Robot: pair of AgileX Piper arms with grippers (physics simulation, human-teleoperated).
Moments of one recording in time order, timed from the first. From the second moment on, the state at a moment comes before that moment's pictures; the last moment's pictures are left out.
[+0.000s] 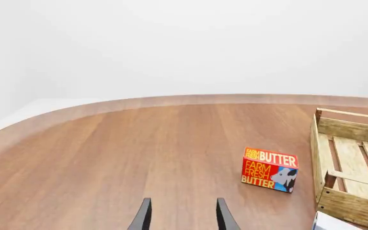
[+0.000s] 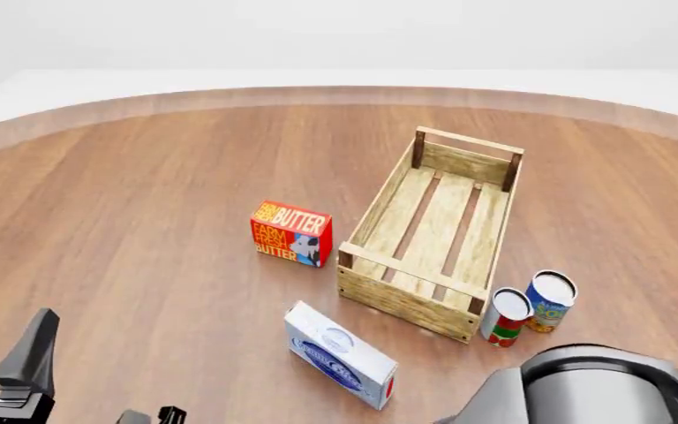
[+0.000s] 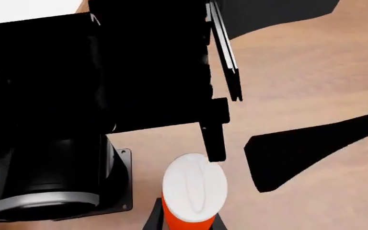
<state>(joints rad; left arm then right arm) 0.00 0.00 0.00 0.00 0.00 1.39 2.15 -1.22 -0.29 -0.08</state>
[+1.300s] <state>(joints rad) 0.00 0.00 0.00 0.00 0.00 1.10 1.76 -0.99 -0.15 -0.14</state>
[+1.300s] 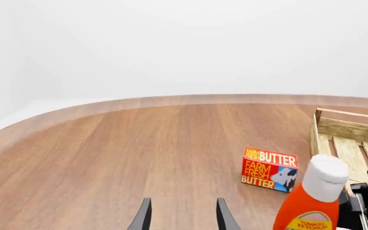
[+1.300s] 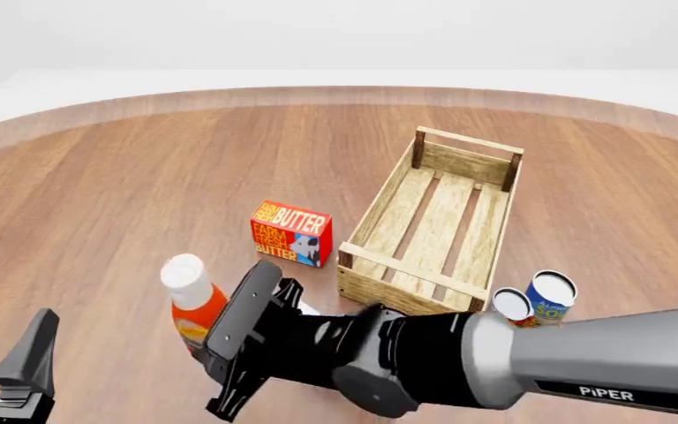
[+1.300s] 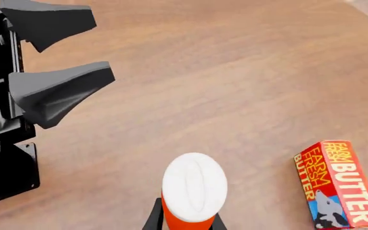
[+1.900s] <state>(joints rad) 0.00 0.00 0.00 0.00 0.00 0.72 1.63 -1.06 -0.02 -0.25</state>
